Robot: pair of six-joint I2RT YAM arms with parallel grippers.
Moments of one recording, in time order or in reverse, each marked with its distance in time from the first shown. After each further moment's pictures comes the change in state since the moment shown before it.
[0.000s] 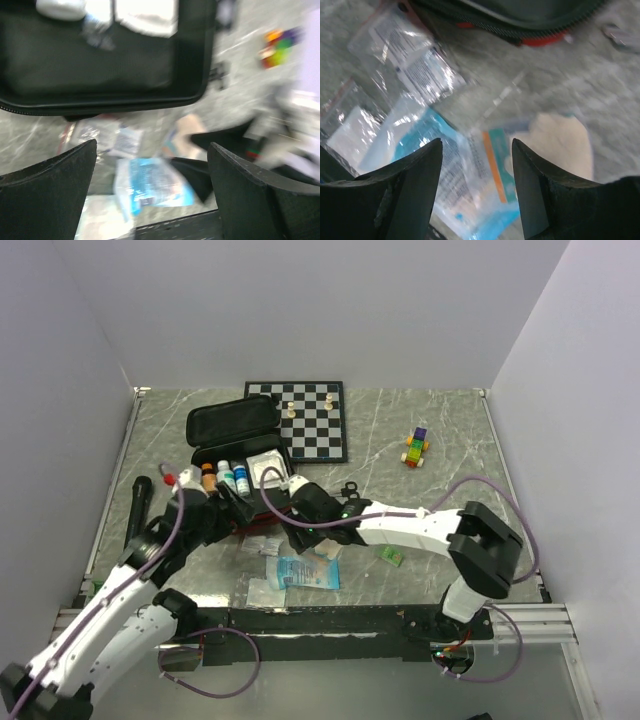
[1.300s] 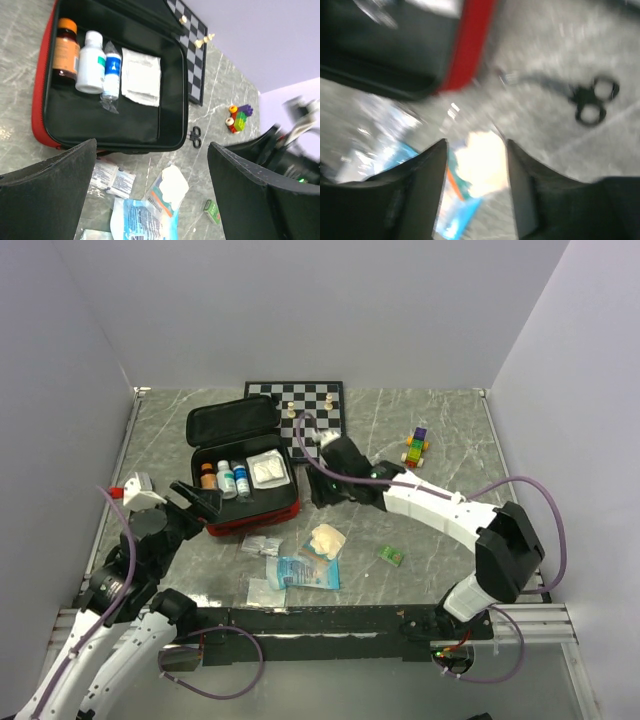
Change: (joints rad) left arm 0.023 -0.304 0.077 -0.063 -0.246 0.008; right arm -0.246 -0.048 0.206 -0.161 -0.032 -0.032
